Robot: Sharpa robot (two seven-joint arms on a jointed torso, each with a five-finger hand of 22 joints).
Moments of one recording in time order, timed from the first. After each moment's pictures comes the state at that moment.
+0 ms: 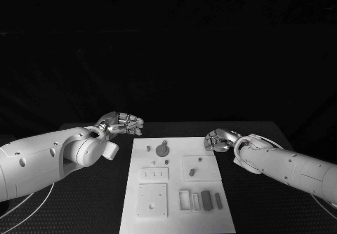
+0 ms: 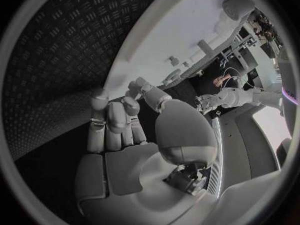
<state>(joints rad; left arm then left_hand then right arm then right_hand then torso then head) 1.38 -0.80 -0.17 1.35 -0.12 -0.22 0.19 1.55 -0.08 0.14 0.29 0.06 0.86 0.18 0.32 0.42 1.17 0.12 0.12 0.12 1.05 0.08 0.30 0.77 0.02 1.00 -0.02 0.12 0.76 1.18 -0.61 -0.13 0.88 -1.19 -0.32 0.21 1.08 -0.01 0.59 -0.28 0.04 0.89 0.07 0.34 0.59 1.11 -0.02 1.14 1.15 1.25 -0.12 1.42 0.94 0.21 1.16 -0.05 0.97 1.31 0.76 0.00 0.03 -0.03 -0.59</state>
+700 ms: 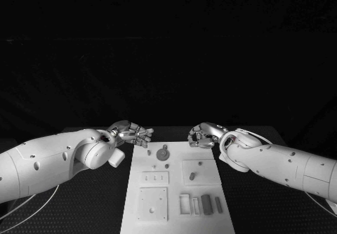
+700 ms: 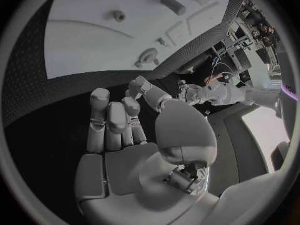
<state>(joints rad) 1.38 -0.76 -0.17 1.34 -0.27 -0.17 0.00 1.36 -0.09 0.13 0.30 0.05 0.91 0.16 0.33 0.41 1.20 0.11 0.12 0.13 1.08 0.07 0.29 0.82 0.02 1.01 -0.03 0.11 0.79 1.25 -0.63 -0.10 1.18 -1.30 -0.36 0.02 1.09 -0.01 0.58 -0.29 0.04 0.90 0.06 0.34 0.59 1.12 -0.02 1.15 1.15 1.26 -0.13 1.42 0.95 0.21 1.17 -0.06 0.97 1.31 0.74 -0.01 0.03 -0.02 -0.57</state>
